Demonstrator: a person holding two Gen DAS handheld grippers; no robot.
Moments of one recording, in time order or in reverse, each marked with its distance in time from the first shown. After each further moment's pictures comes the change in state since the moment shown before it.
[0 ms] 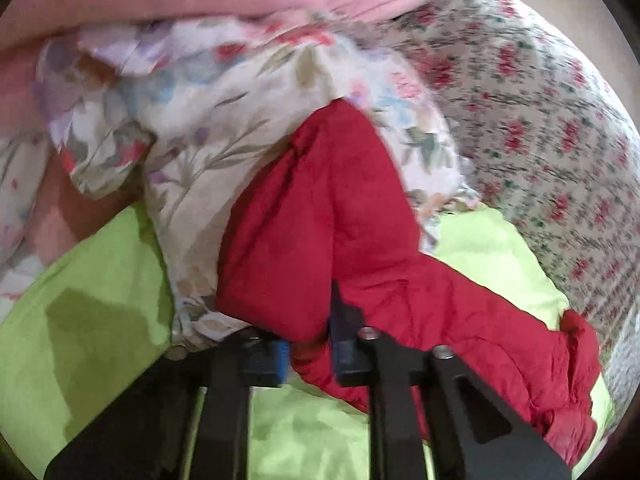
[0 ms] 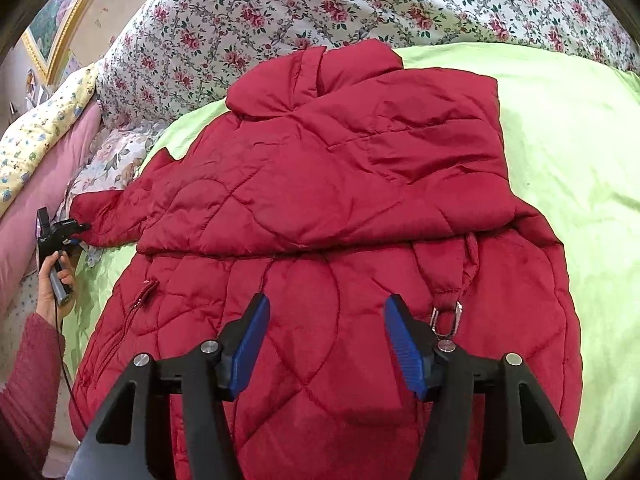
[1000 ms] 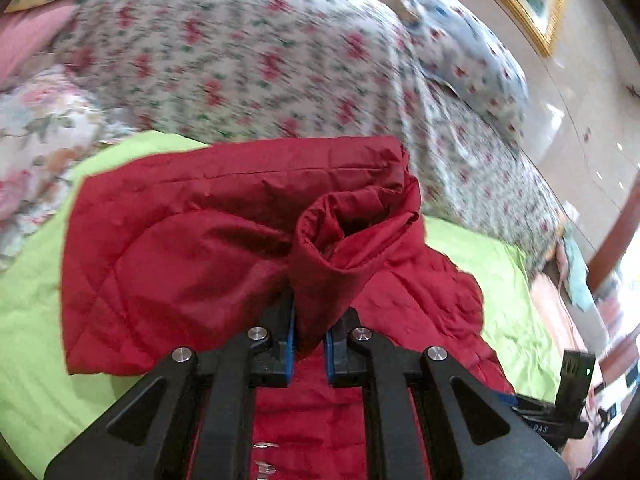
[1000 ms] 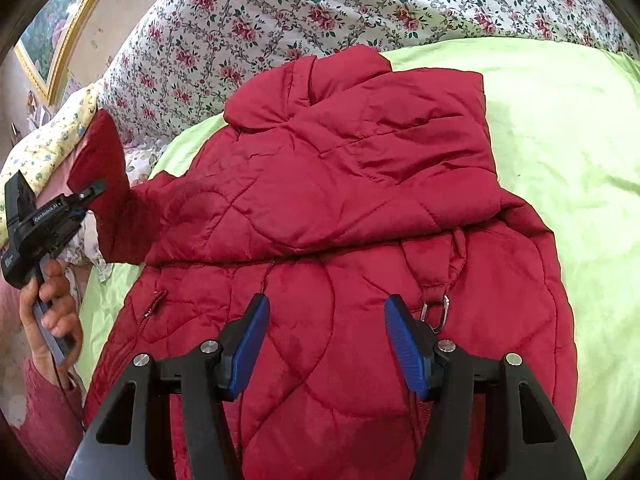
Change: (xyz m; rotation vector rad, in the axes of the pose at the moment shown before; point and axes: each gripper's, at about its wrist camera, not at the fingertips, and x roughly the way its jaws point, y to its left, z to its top) left arm -0.108 -0.257 -0.155 0.454 0.102 -0.572; right arm -0.011 -0.010 -0.002 0.055 -0.025 0.041
